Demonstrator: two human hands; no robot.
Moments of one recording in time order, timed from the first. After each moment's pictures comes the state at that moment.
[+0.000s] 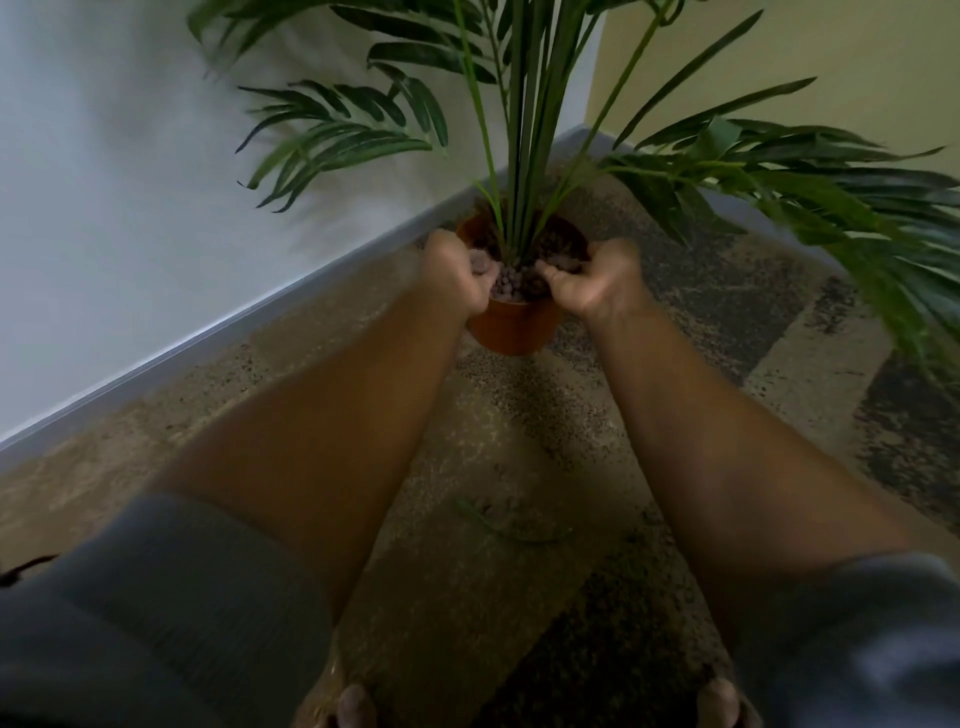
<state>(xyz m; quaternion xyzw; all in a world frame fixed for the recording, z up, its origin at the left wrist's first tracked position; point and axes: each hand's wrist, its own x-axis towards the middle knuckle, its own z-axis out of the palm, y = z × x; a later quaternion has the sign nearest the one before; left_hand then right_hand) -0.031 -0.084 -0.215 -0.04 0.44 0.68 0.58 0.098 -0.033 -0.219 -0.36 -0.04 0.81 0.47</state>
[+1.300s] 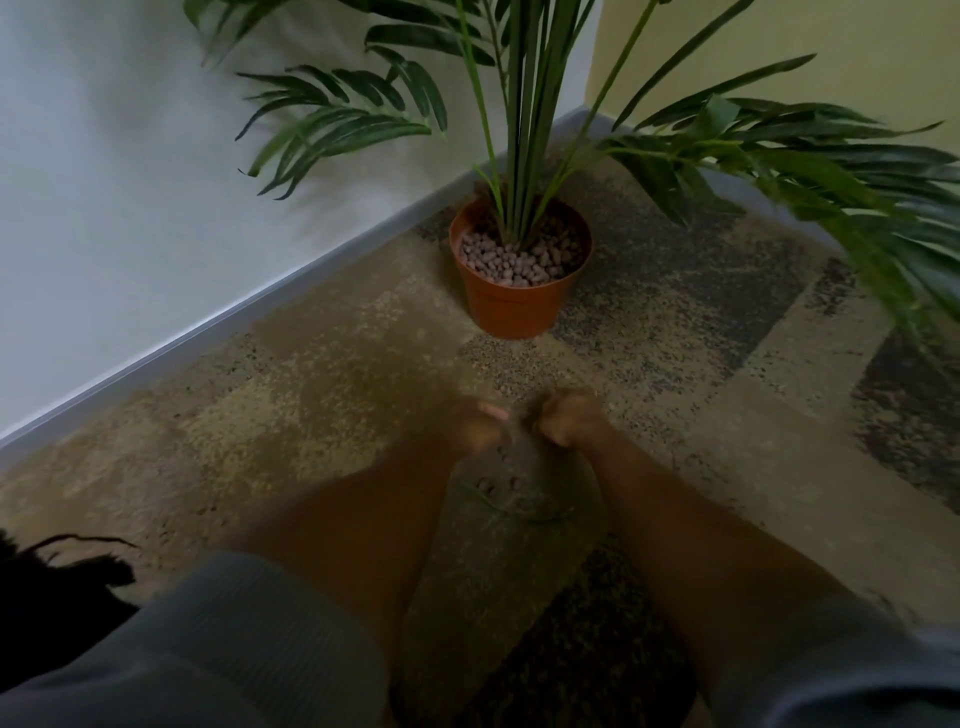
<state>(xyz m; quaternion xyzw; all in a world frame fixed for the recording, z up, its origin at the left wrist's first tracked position) -0.004 -0.201 -0.342 0.44 0.74 0.15 0.48 0.143 -0.133 -0.343 -0.57 -0.77 0.24 -0.15</state>
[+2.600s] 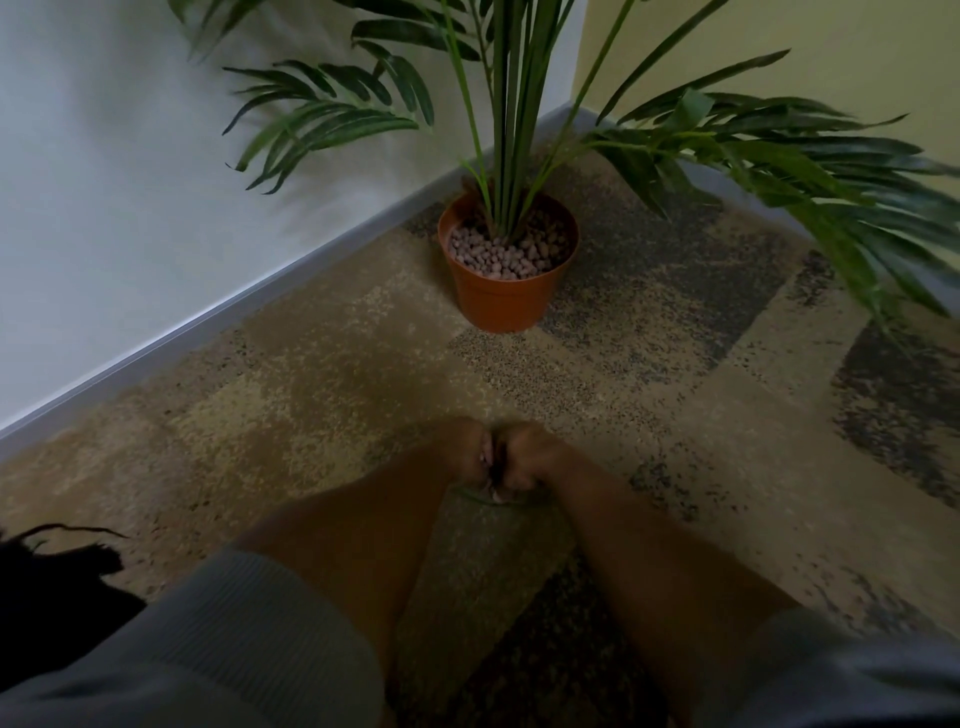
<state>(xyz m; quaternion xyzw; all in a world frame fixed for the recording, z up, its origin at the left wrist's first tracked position) 0.009 -0.228 -0.351 0.62 0.69 -0.04 0.37 0.128 -0.191 -0.349 -0.47 -0.78 0.35 -0.21</state>
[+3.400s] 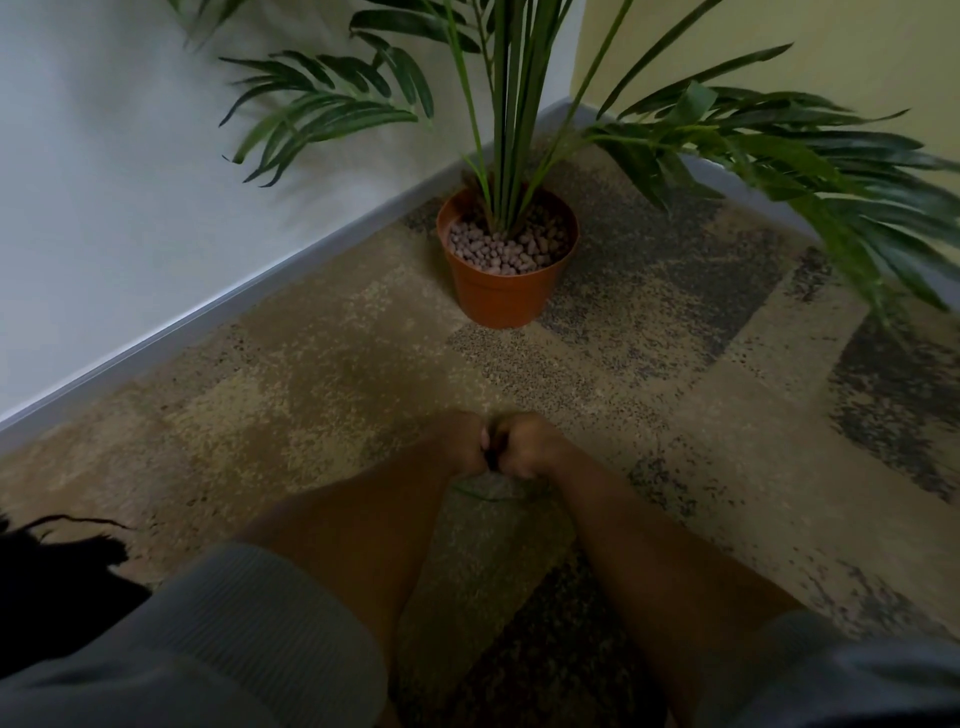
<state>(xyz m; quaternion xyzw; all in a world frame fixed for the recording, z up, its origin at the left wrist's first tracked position) 0.009 -0.226 -0.360 0.60 0.72 -0.02 0.34 0.132 -0.191 -0.347 -0.49 -0.78 0.37 -0.11</state>
